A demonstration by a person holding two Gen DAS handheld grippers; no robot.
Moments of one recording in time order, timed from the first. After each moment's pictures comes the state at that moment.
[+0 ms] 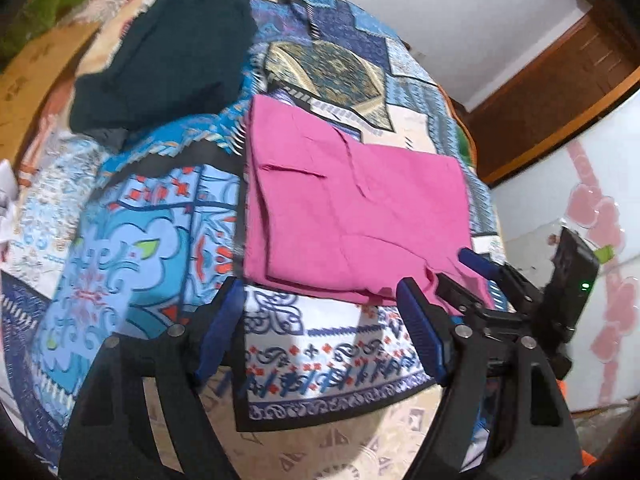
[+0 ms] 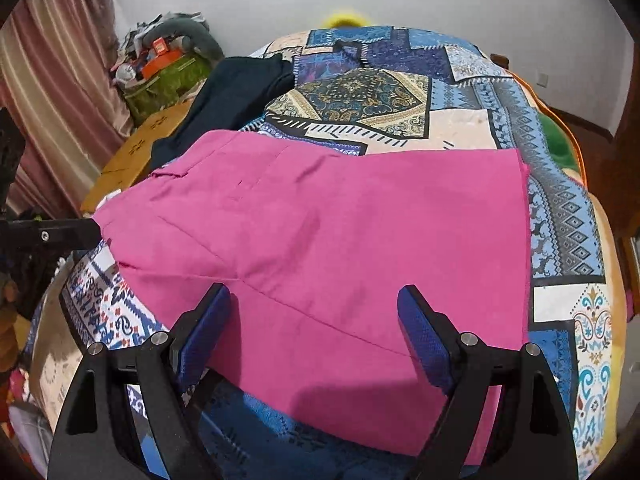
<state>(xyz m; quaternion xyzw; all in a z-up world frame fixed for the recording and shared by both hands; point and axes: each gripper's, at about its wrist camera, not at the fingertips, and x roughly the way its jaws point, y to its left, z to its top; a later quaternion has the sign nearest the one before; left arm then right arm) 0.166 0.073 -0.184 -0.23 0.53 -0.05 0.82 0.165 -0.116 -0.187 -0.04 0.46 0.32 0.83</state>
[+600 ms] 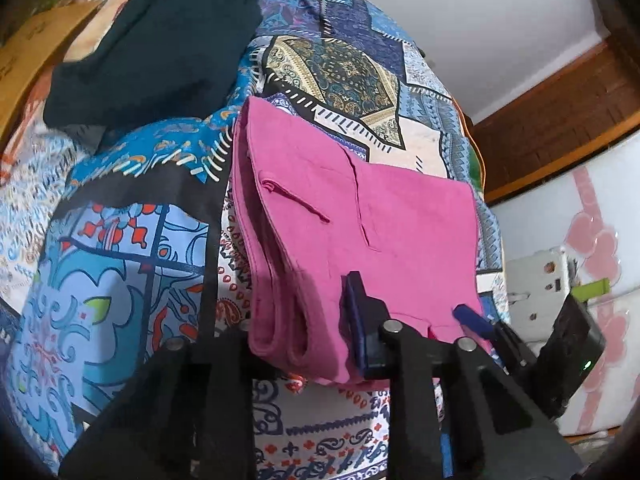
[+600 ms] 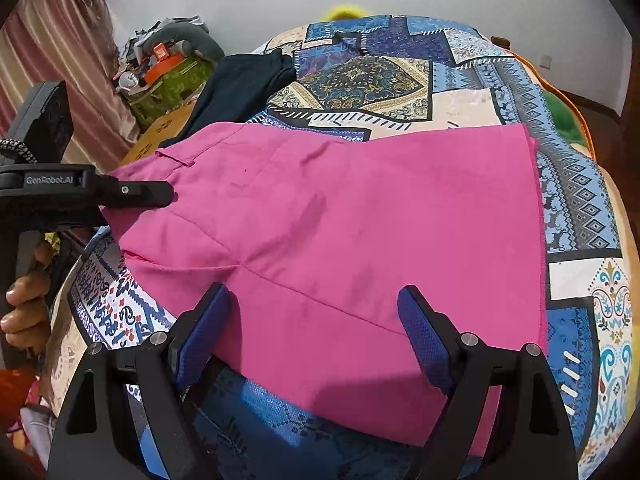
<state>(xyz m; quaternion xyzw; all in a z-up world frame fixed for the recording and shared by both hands) 0.212 0.076 -0.205 -0.26 0.53 -0.03 0.81 0.161 -0.122 -0.194 0.00 0.48 0.33 0.82</state>
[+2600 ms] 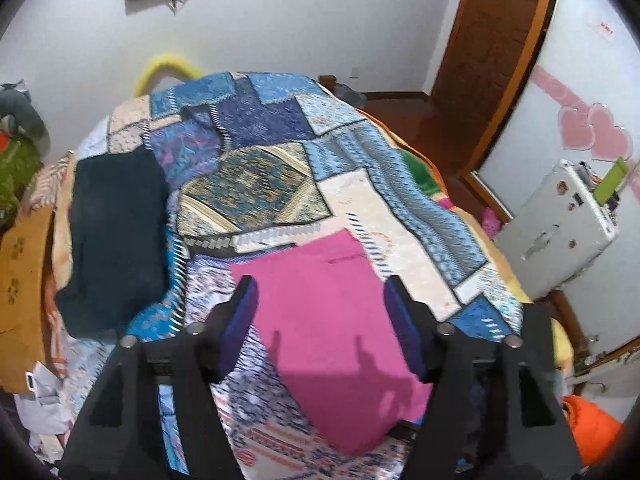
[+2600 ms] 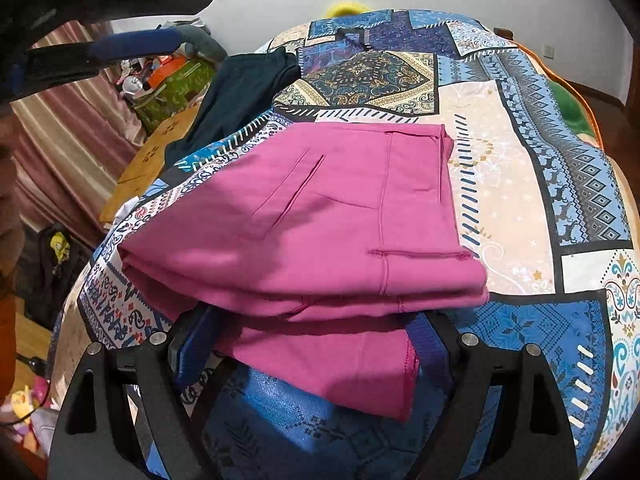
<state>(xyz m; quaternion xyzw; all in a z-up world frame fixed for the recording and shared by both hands) 0.271 -0.013 -0.105 -0.01 0.44 -0.08 0.89 0.161 -0.117 -0.196 0.02 0.49 0.34 0.81</state>
